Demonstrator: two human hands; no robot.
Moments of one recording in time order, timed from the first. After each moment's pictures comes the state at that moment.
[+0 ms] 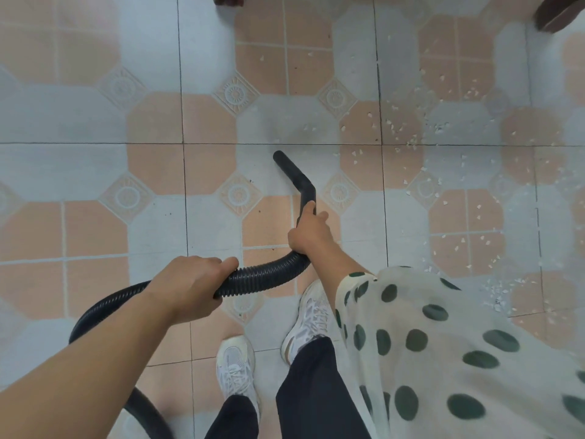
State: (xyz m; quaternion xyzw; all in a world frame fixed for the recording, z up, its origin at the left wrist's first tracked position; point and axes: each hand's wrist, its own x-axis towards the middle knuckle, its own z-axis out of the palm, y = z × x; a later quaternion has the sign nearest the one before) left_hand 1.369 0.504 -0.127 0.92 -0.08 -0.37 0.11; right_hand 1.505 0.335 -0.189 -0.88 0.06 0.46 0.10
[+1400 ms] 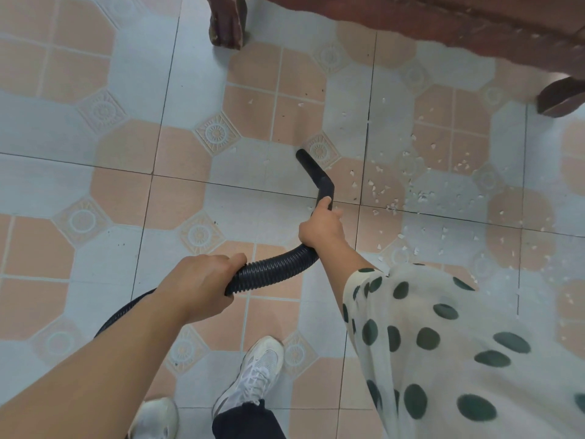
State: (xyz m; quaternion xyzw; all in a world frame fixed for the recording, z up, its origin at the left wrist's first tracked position) left_hand 1.522 0.428 -0.139 0.93 0.04 -0.31 0.19; right_hand 1.697 0.288 -0.207 -0.91 0.02 0.41 0.06
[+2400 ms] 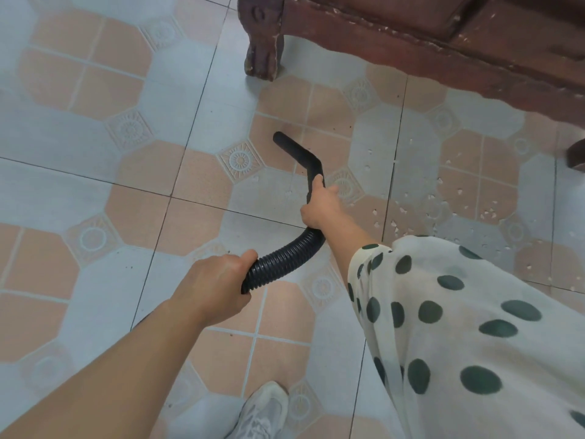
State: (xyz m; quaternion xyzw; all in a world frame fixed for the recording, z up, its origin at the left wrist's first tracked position) left_hand 1.567 0.467 -0.177 0.93 0.15 -0.23 0.23; right_hand 1.780 0.387 -0.237 -0.91 -0.13 0.39 0.04
